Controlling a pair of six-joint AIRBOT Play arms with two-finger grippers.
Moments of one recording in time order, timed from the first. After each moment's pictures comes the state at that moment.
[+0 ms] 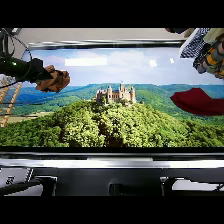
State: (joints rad) left arm -0.02 -1.39 1.86 1.09 -1.55 -1.65; right arm -0.72 -1.57 1.81 -1.40 1.48 2.23
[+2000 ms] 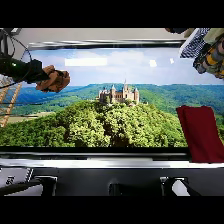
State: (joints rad) left arm -0.02 -1.39 1.86 1.19 -1.55 -1.65; right arm -0.66 -1.08 1.05 -1.60 1.05 1.95
